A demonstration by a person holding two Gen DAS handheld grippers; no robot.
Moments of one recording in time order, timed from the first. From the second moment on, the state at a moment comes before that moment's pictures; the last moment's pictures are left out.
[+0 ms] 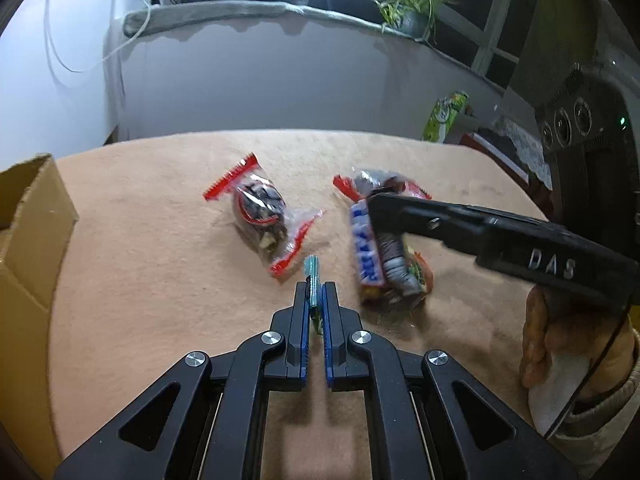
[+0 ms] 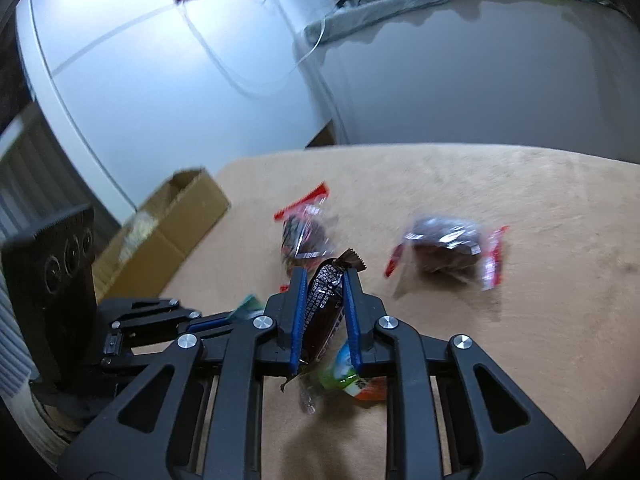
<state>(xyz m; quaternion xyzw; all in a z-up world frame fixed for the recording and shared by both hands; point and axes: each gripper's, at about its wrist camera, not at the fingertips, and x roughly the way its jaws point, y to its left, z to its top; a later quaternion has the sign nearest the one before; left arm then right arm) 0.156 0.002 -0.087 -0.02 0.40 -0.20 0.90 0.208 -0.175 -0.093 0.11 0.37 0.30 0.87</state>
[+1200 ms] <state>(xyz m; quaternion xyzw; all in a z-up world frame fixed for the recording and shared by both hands) 0.017 0.186 -0.016 -0.08 0.26 -0.05 0.96 0.118 -0.047 0.012 0.04 0.30 0.33 0.89</state>
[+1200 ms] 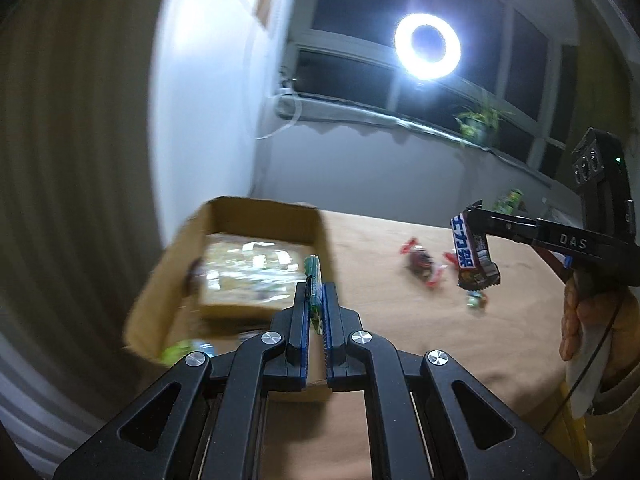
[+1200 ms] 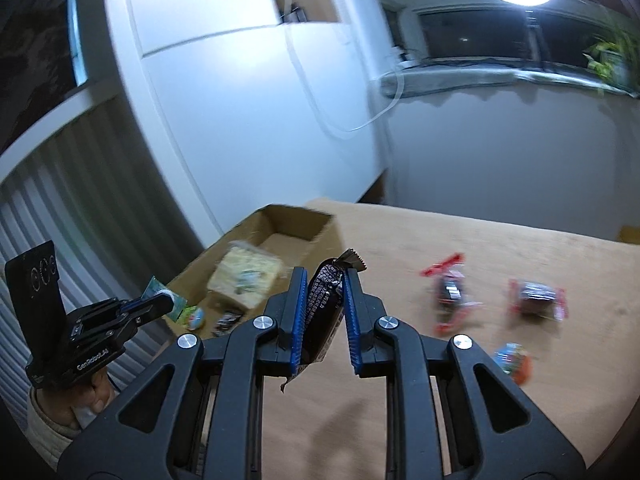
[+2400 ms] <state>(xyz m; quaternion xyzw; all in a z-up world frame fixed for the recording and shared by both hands) -0.005 0.290 -0.048 -0.17 0.25 0.04 0.95 0.116 0.076 -0.017 0.00 0.30 0.37 0.88</state>
